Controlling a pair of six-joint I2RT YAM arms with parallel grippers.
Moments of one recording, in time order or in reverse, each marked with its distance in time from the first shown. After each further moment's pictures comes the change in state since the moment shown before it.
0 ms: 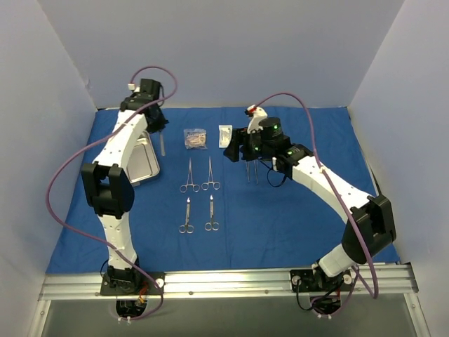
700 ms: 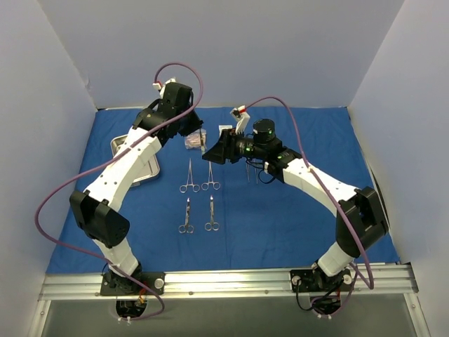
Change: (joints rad) left arm -0.349 -0.298 -0.127 0.073 0.048 -0.291; right arm 0.053 0.069 -0.043 0.355 -0.379 0.239
